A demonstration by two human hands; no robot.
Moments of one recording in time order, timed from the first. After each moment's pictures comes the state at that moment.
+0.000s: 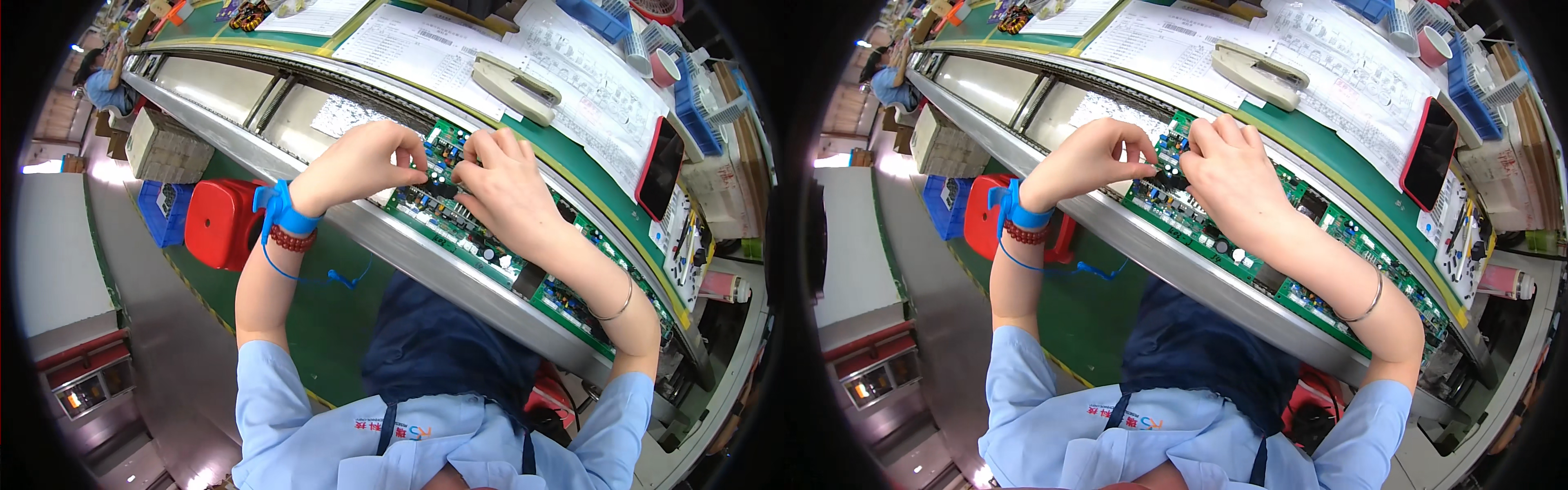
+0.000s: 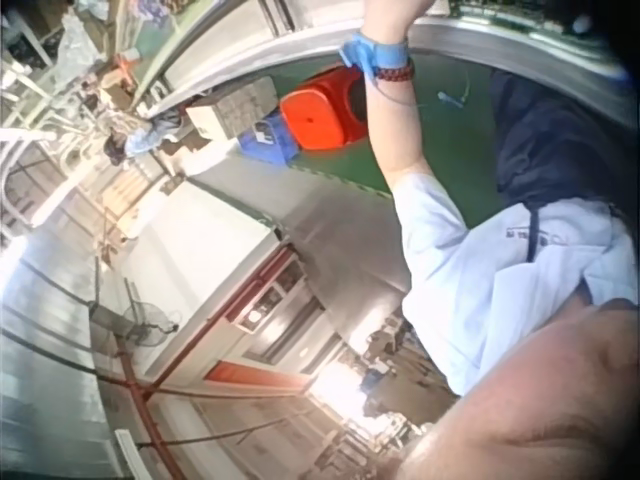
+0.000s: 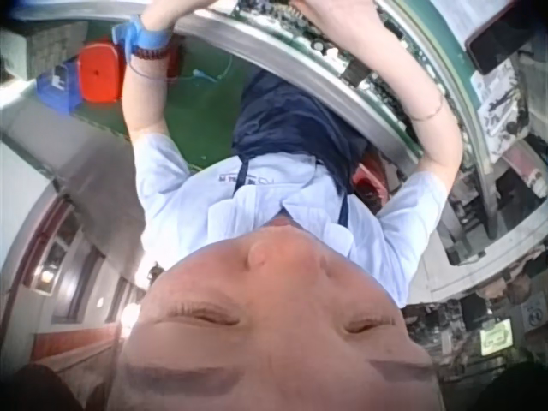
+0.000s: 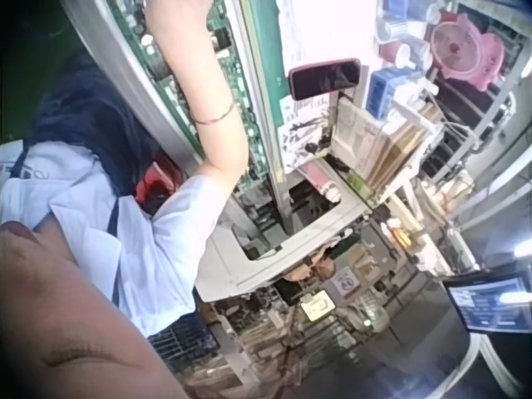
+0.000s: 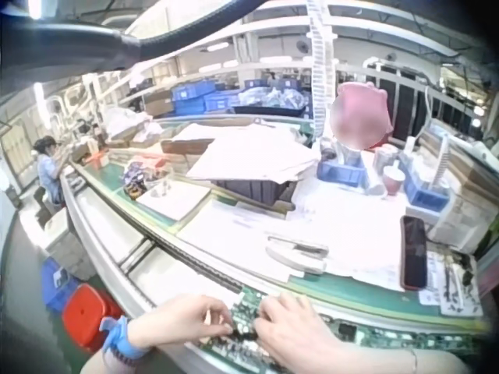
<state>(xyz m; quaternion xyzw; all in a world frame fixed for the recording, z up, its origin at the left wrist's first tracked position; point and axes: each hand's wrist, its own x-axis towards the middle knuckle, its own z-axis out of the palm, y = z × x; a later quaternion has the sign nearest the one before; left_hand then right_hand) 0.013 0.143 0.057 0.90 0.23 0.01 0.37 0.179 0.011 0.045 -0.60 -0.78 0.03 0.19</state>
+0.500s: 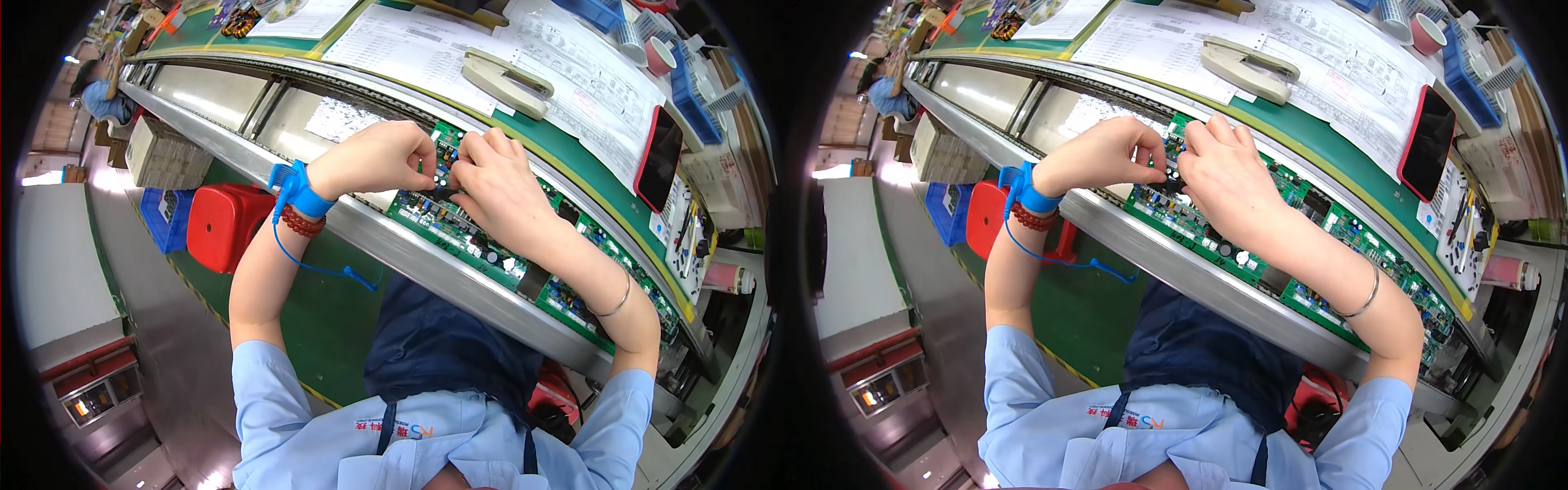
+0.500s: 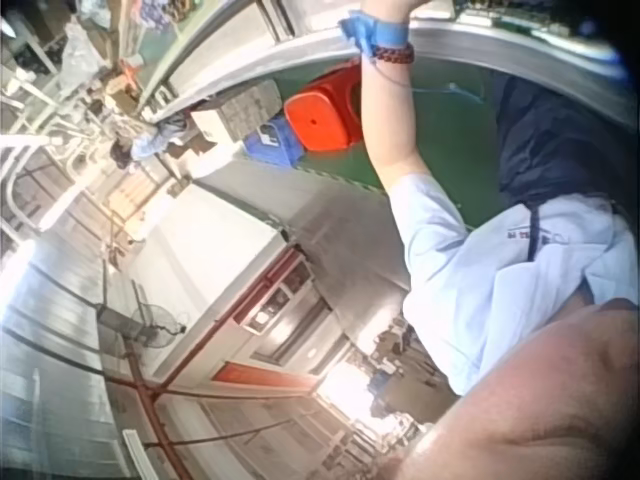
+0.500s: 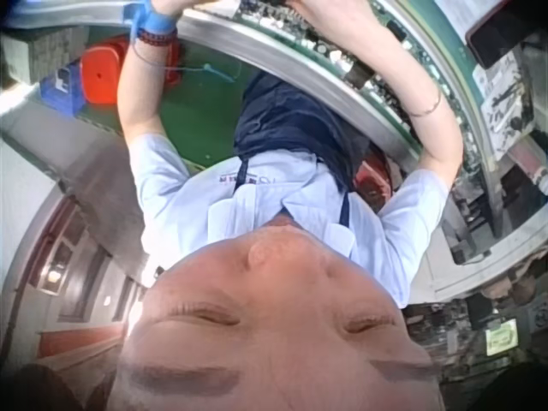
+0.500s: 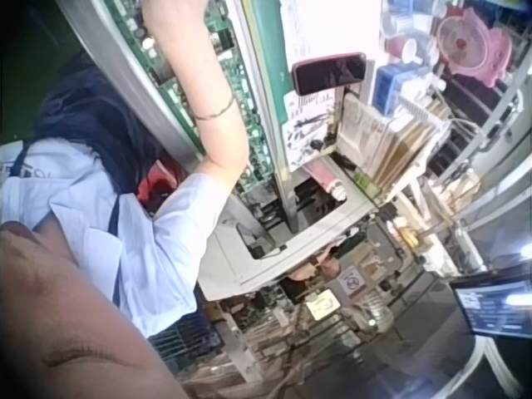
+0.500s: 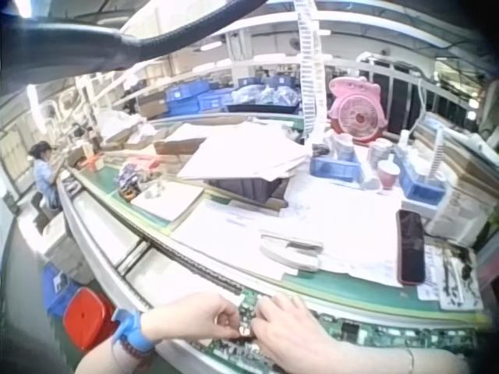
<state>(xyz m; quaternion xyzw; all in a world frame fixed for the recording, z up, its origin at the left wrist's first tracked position) 0.037 0.147 0.047 0.91 0.17 -0.07 0.38 0.185 0.008 0.035 -0.60 -0.77 0.08 0.20</state>
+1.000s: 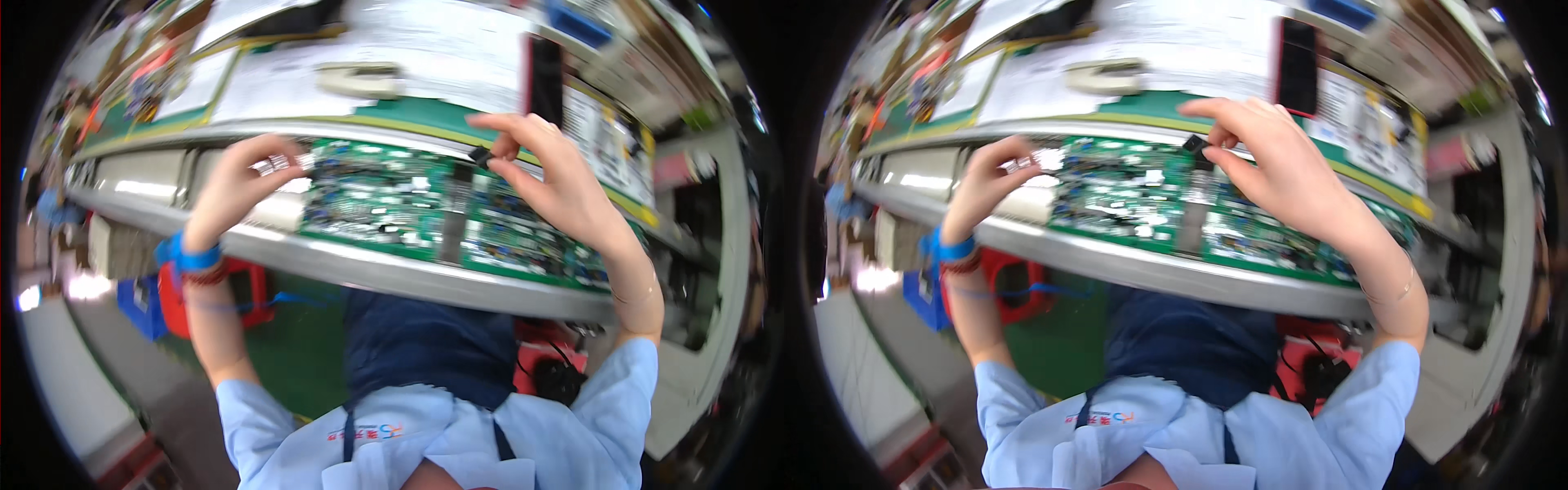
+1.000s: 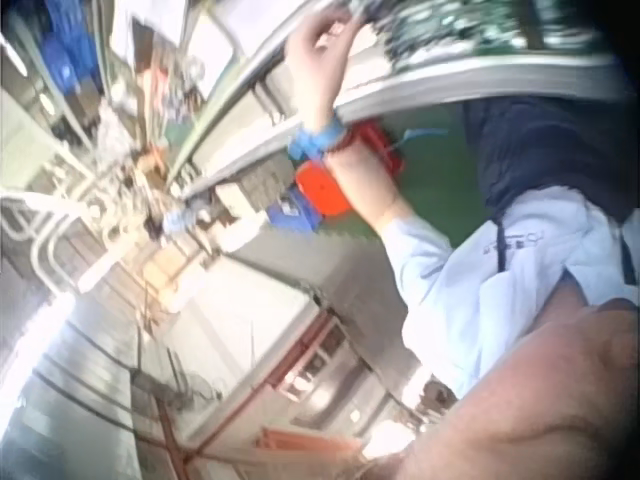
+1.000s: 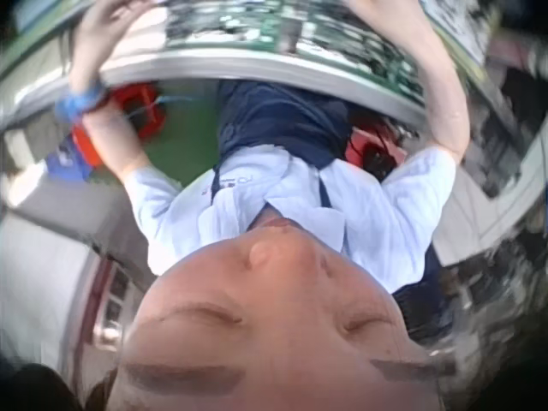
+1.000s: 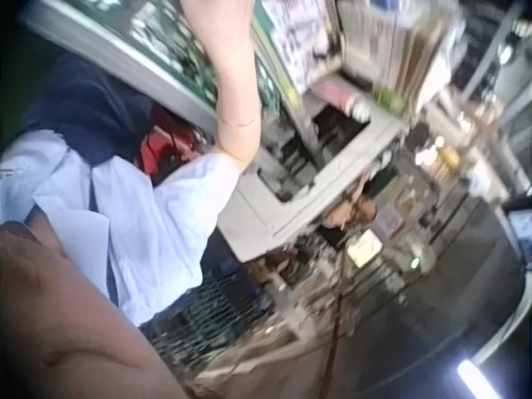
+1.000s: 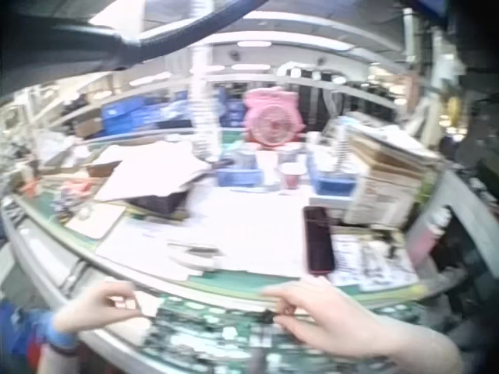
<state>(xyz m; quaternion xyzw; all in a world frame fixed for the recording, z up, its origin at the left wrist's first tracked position) 0.033 0.124 0.092 0.89 0.20 0.07 0.41 0.271 -0.123 0.113 -0.69 -0.63 0.14 0.33</state>
